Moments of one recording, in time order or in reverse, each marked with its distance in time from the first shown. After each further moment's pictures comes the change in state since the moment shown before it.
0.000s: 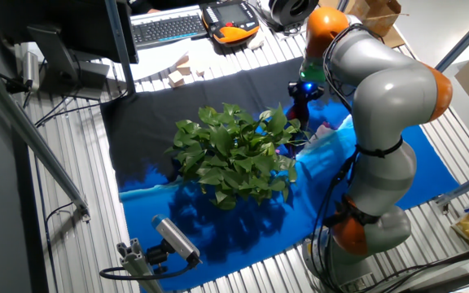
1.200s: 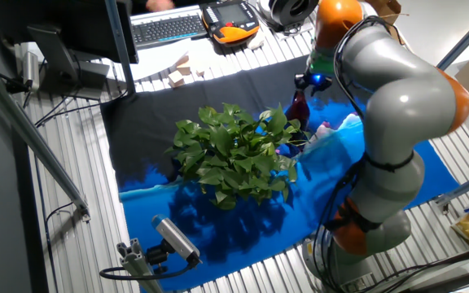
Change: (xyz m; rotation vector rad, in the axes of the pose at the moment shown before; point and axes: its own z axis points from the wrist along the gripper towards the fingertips) arm 0.030 -0.011 -0.095 -0.001 -0.063 -0.085
